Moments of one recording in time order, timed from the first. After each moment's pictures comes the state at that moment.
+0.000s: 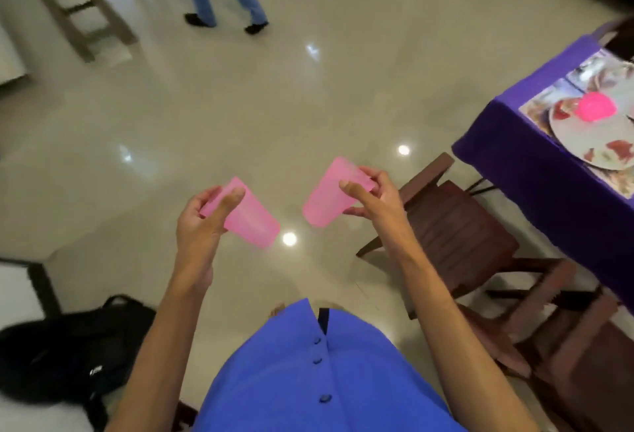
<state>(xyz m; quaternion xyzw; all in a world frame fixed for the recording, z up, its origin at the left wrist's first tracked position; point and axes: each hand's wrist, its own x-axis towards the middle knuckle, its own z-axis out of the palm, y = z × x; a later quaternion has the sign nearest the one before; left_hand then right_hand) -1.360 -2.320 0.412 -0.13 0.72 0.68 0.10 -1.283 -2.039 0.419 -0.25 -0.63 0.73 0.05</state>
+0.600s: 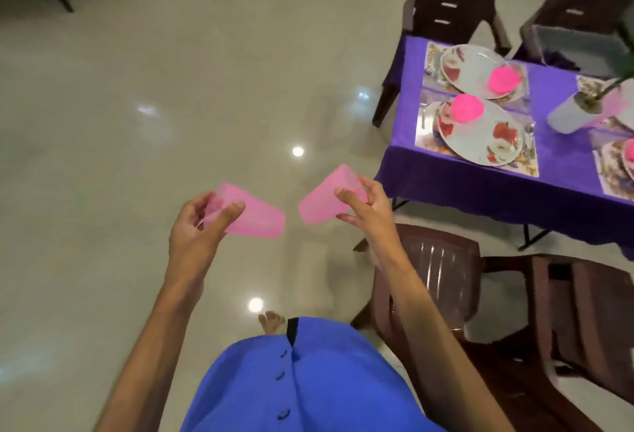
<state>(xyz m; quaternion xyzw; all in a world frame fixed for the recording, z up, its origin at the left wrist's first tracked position) -1.815 -1.928 0.414 0.14 0.72 0.59 0.33 -1.594 -1.748 0.392 -0.49 -0.47 0.67 0.31</state>
